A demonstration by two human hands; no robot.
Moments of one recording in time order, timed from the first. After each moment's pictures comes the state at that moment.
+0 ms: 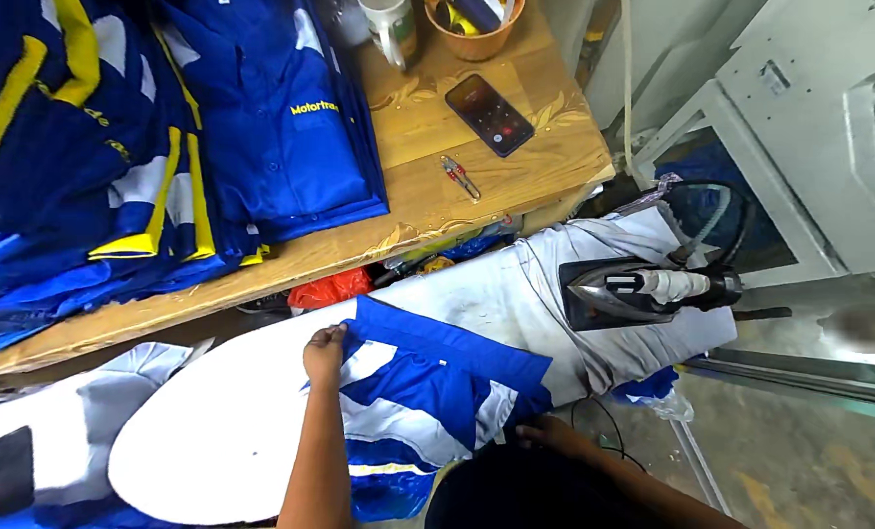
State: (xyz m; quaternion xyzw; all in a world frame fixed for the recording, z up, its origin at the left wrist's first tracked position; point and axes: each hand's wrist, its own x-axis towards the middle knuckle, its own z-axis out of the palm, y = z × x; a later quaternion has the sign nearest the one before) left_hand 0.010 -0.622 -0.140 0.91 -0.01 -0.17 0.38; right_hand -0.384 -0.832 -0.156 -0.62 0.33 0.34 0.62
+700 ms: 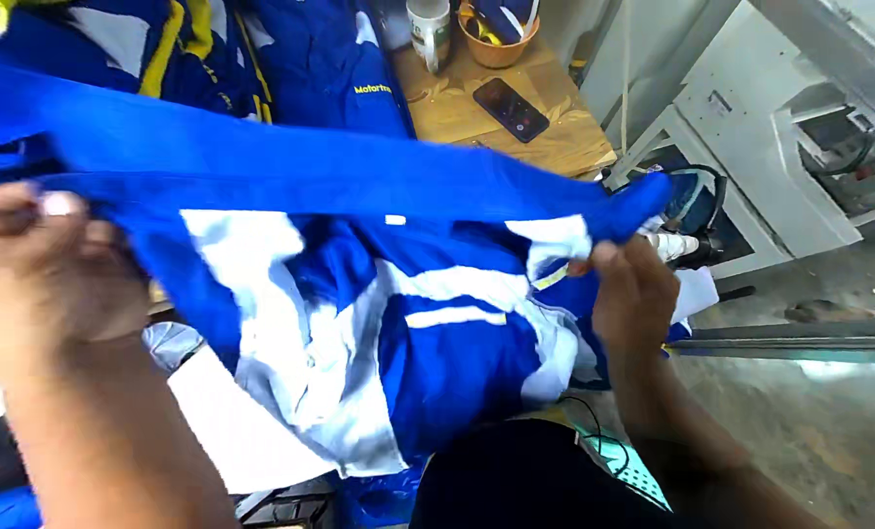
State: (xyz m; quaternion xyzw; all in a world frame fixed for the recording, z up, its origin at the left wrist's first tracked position) left_hand 0.132 -0.502 0.089 0.65 -0.27 -0.07 0.70; right_hand -0.250 -0.807 0.075 -0.76 0.20 -0.46 0.41
